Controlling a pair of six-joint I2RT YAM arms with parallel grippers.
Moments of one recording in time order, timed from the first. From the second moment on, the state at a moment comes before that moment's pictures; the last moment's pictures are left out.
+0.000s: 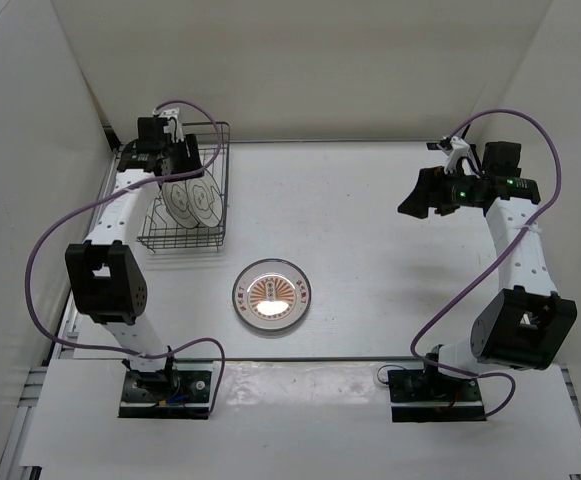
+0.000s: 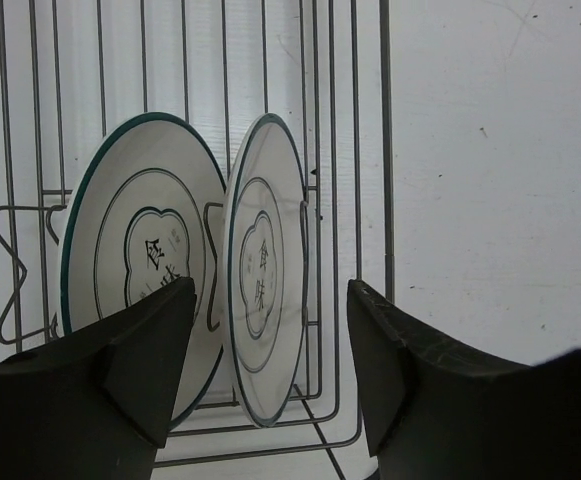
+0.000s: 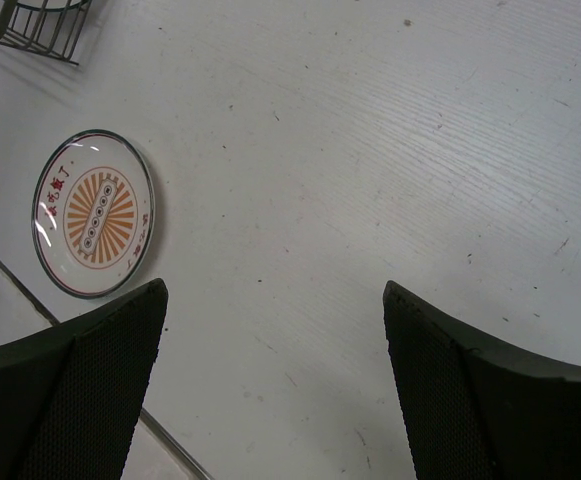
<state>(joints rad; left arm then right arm) -0.04 1.74 1.58 -0.52 0.07 -0.15 -0.16 1.44 1.36 -0.83 -0.81 -0.28</state>
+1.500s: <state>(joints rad) -0.14 1.67 1.62 -0.50 -0.19 0.07 -0.16 1.45 1.37 -0.90 -0.81 -0.34</state>
